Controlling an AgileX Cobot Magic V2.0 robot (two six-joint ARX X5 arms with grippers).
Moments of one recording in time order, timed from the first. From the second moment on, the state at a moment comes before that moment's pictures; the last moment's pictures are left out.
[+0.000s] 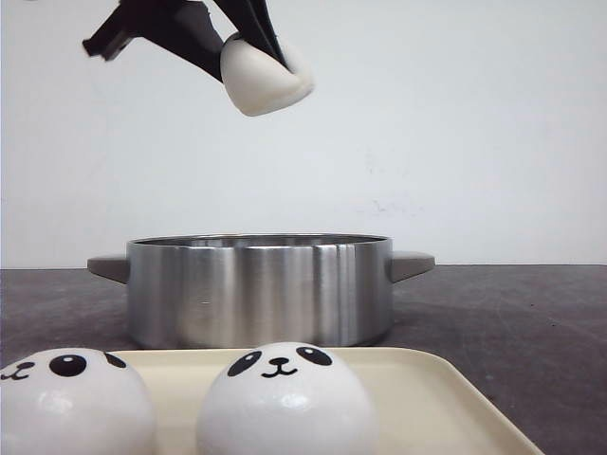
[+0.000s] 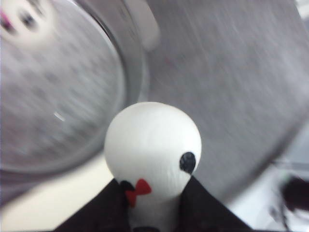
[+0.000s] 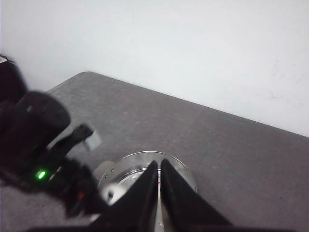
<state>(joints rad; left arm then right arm) -0.71 1.41 1.33 -0.78 0.19 -0.41 1.13 1.00 1.69 -0.97 0.52 0.24</state>
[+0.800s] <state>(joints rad) -0.50 1.90 1.47 -0.67 0.07 -0.33 1.13 1.06 1.69 -1.11 0.58 0.34</state>
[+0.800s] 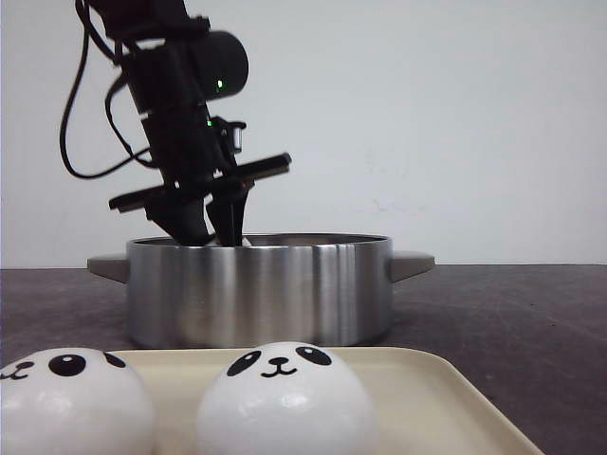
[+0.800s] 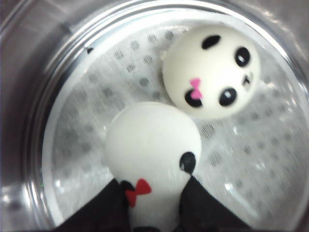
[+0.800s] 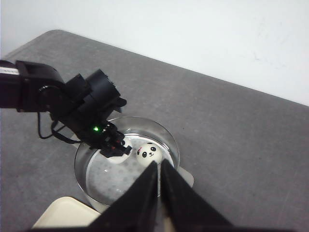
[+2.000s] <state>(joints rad) -0.51 1.46 1.55 -0.73 0.03 -0.31 1.12 1.11 1.44 -1.18 0.27 0.58</state>
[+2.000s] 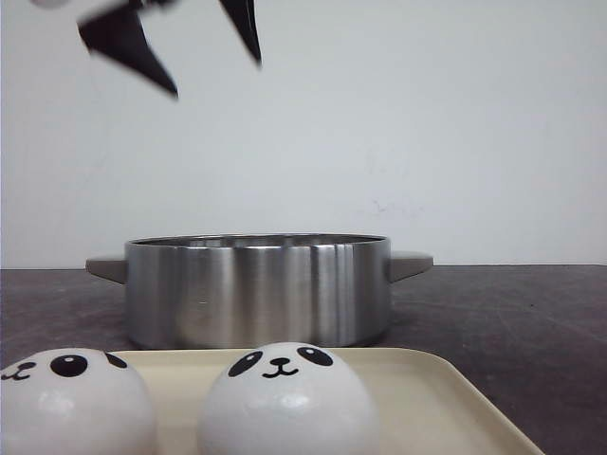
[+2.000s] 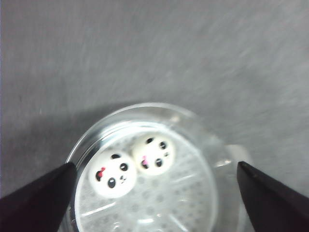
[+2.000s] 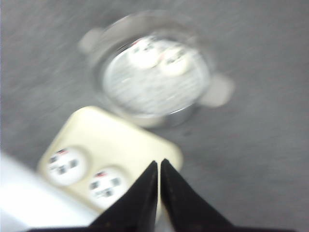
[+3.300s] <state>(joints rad) -0.58 0.87 1.55 -1.05 -0.06 -0.31 1.15 1.57 0.96 -0.60 -0.05 0.82</state>
